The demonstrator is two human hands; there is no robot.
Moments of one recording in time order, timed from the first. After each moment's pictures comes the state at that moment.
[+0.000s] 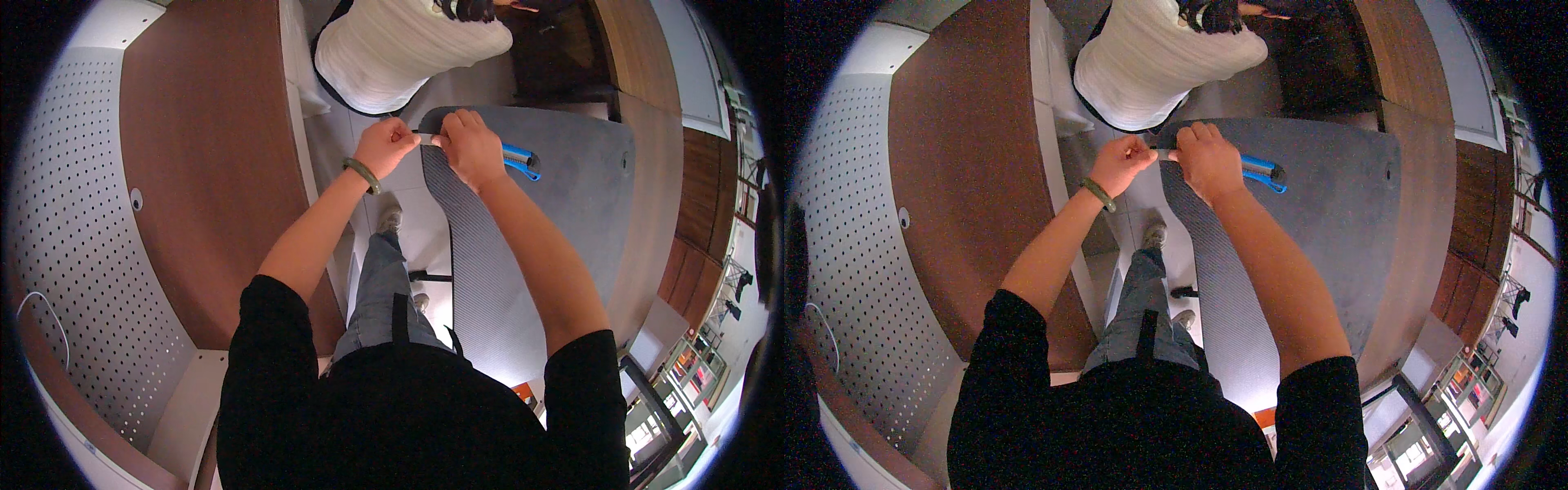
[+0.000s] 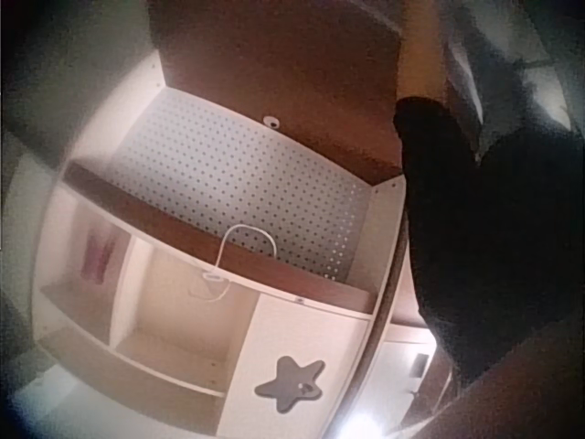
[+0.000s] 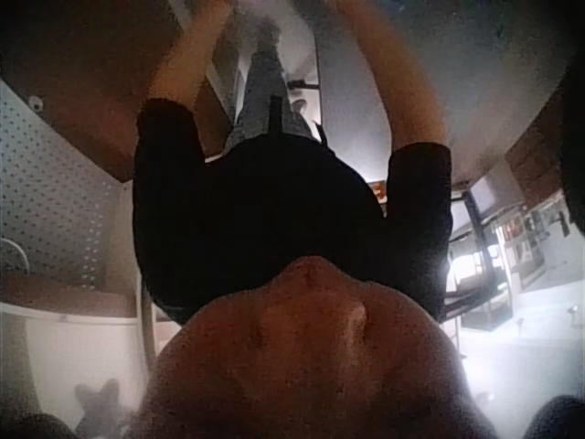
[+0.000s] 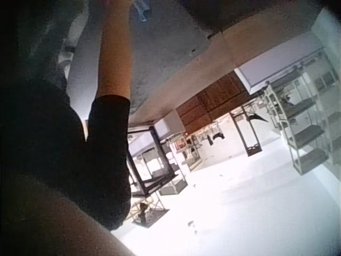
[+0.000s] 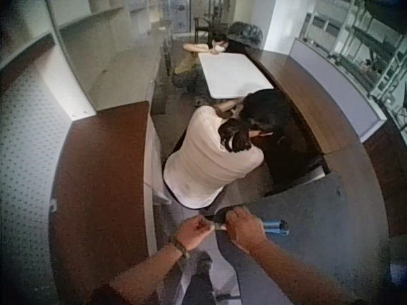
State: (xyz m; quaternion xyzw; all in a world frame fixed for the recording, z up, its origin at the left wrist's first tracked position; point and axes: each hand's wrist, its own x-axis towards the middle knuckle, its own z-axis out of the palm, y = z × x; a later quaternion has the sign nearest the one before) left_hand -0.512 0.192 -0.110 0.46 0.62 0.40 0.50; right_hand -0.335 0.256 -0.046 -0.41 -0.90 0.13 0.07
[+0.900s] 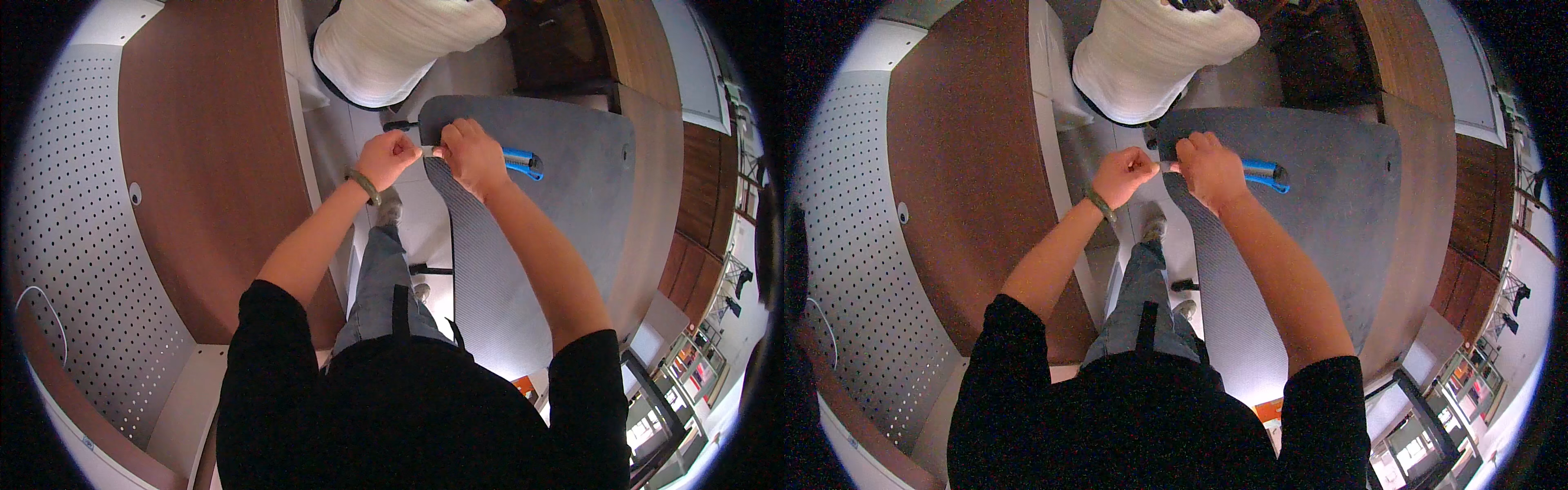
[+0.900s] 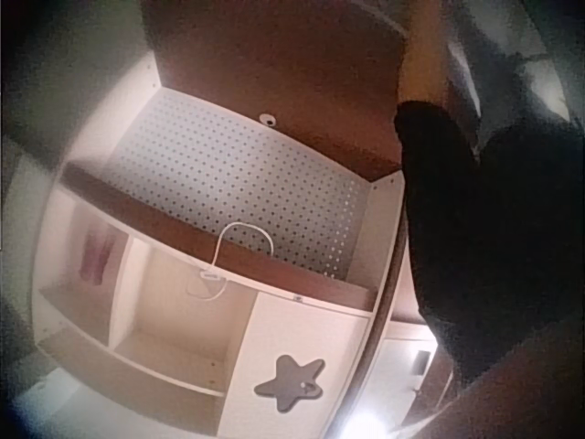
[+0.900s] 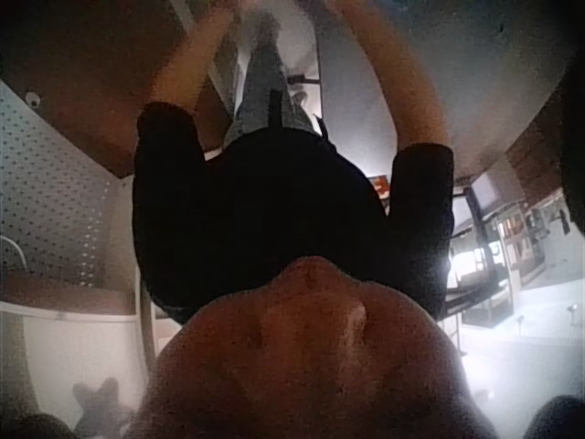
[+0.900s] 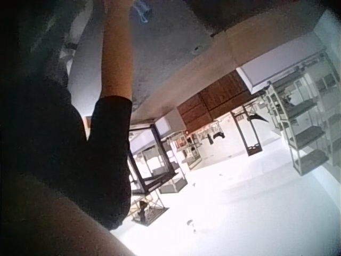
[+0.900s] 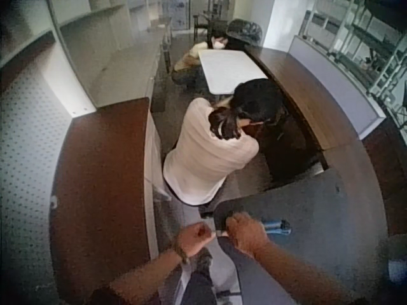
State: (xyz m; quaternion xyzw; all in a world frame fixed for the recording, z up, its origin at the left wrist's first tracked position) left_hand -0.494 0.168 -0.116 0.46 0.63 0.37 0.50; right_hand -0.315 0.243 -0.045 -0.36 -0.92 0.14 0.07
